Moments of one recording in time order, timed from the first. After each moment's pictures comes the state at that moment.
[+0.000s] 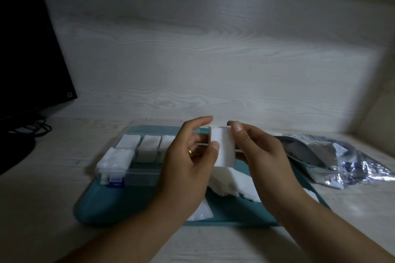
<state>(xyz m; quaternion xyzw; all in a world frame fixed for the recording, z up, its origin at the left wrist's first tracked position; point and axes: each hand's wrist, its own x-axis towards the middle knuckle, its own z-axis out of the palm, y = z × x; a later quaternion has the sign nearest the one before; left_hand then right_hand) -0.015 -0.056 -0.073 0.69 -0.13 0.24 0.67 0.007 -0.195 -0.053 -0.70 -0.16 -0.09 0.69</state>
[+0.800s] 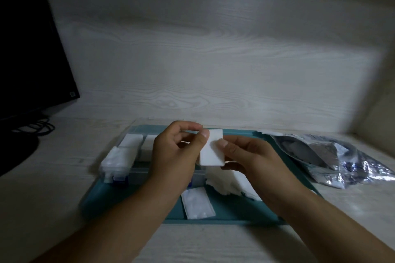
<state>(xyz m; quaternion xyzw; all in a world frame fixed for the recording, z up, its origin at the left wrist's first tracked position) -0.001 -0.040 -0.065 0.66 -0.02 0.23 0.72 0.016 -0.197 -0.058 -0.73 -0.18 0.01 0.66</state>
